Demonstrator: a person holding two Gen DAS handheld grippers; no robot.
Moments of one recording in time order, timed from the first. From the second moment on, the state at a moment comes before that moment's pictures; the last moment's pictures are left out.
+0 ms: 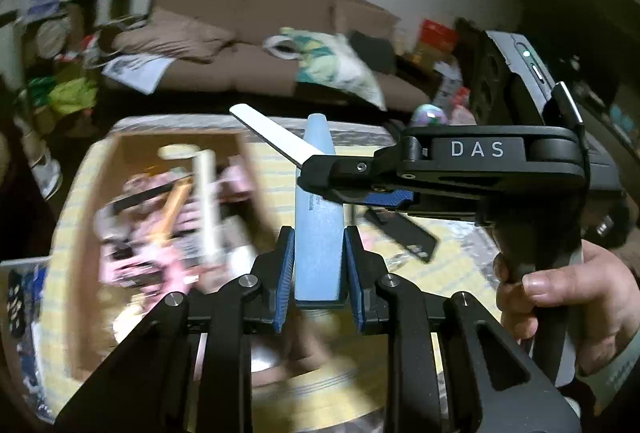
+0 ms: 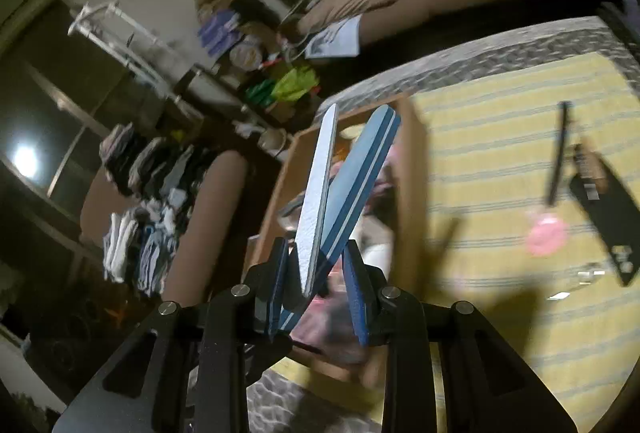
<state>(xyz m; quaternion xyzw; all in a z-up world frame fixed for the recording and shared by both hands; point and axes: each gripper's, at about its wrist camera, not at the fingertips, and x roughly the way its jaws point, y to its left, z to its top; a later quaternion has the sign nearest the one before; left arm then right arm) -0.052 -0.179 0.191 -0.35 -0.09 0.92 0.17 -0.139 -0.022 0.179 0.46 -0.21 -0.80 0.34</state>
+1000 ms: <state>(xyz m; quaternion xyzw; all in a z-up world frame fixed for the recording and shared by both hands) -0.251 -0.292 0.102 -0.47 0.06 0.87 0.15 -0.296 -0.157 0.095 0.52 -0.16 -0.77 0.32</state>
